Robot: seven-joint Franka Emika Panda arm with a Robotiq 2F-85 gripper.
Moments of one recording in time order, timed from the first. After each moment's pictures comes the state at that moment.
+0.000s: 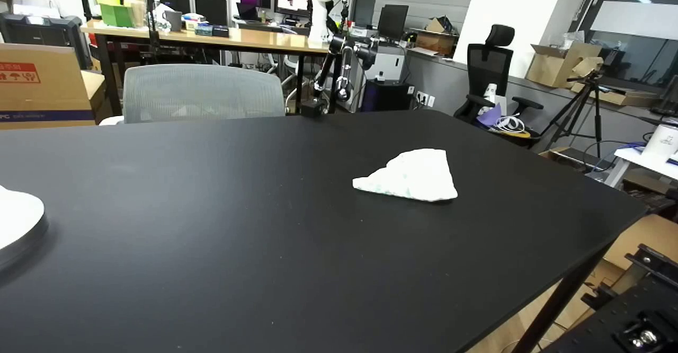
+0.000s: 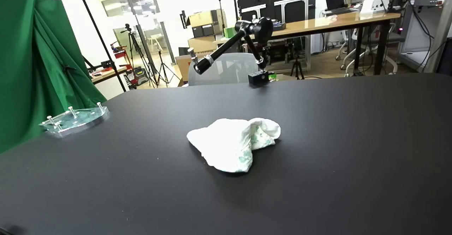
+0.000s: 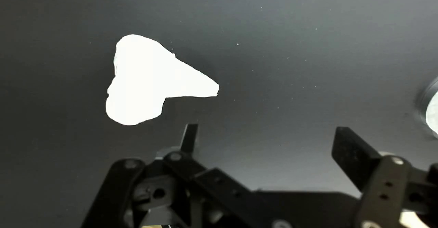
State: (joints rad) arm 0.06 -0.58 0.07 -2.64 0.08 2.21 0.04
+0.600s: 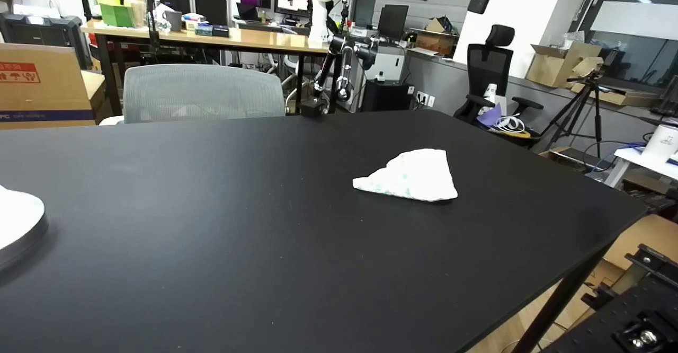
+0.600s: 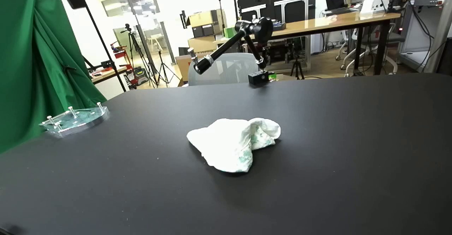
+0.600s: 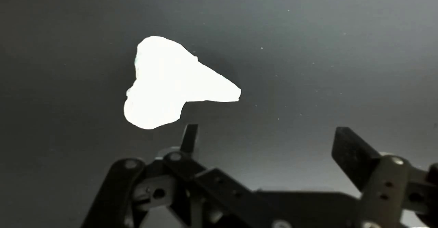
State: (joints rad) arm 0.02 -0.55 0.04 -2.66 0.03 2.26 -0.02
